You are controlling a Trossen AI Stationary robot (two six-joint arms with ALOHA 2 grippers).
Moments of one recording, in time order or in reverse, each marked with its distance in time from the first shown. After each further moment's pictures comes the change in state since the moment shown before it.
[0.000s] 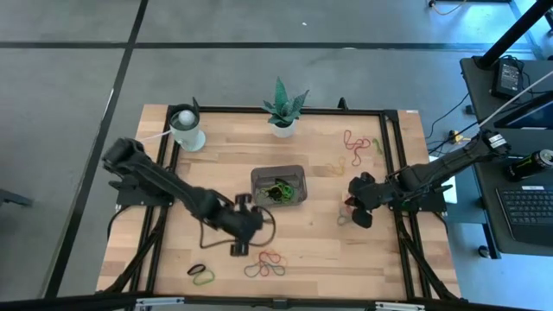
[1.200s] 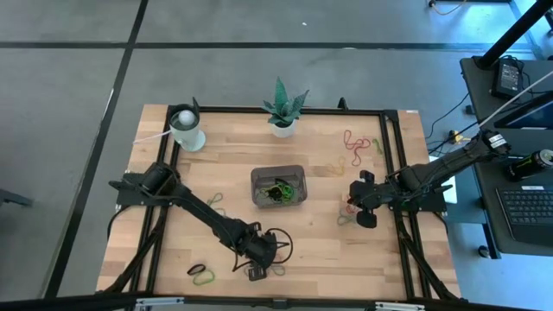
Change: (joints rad) left arm -0.043 0.385 0.051 0.252 0.153 -0.296; right arm 0.000 0.000 0.000 -0.065 0.000 -0.175
